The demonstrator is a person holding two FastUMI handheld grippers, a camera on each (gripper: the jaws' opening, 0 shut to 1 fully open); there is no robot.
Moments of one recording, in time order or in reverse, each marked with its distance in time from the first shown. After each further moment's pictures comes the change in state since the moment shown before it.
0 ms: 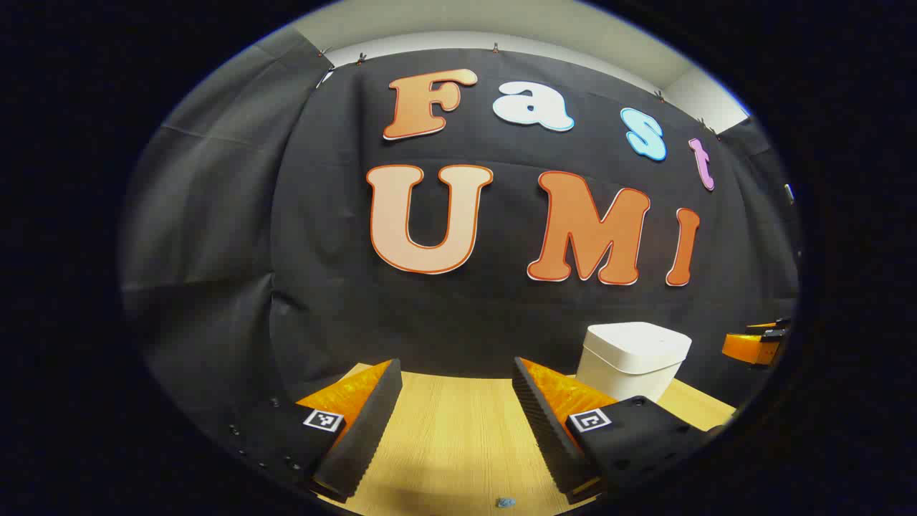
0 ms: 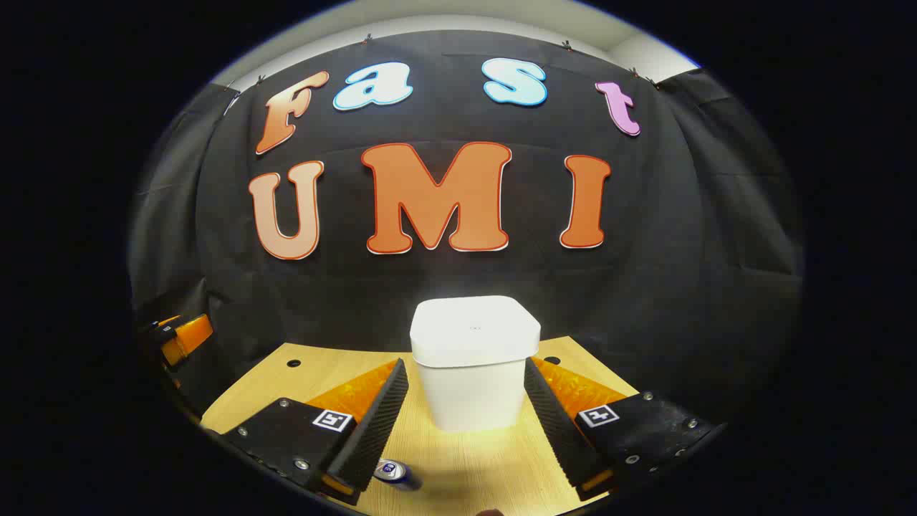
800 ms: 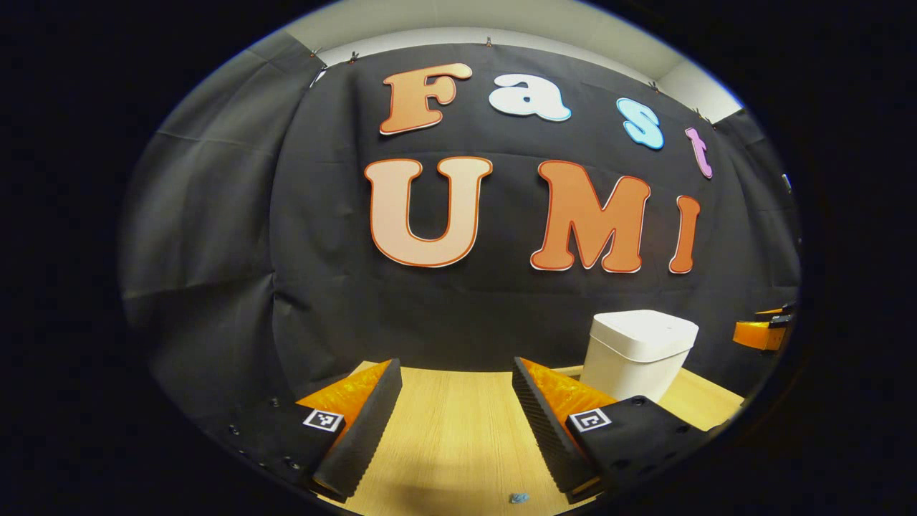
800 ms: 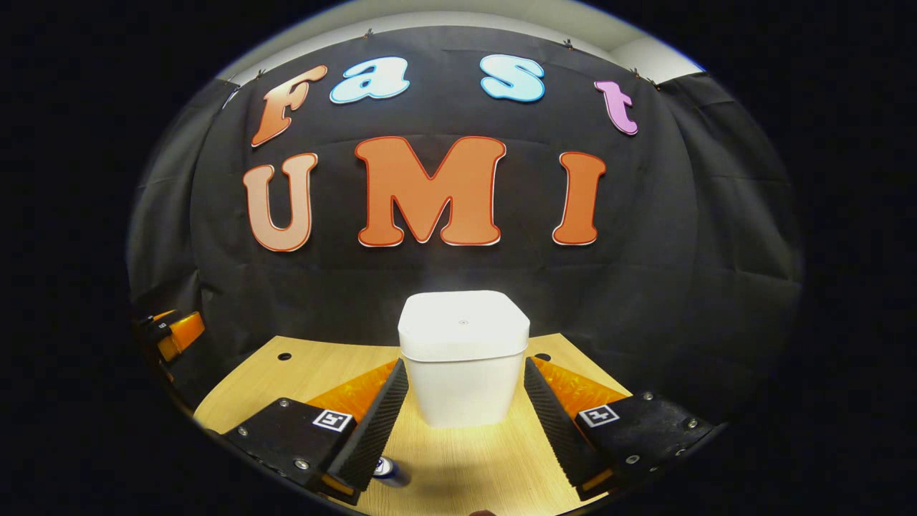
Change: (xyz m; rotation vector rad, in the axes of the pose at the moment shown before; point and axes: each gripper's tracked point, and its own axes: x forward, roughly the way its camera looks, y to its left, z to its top) left arm 0.002 0.014 -0.013 0.039 0.020 0.021; right arm 0.003 -0.013 -0.004 -0.032 0.019 -0.031
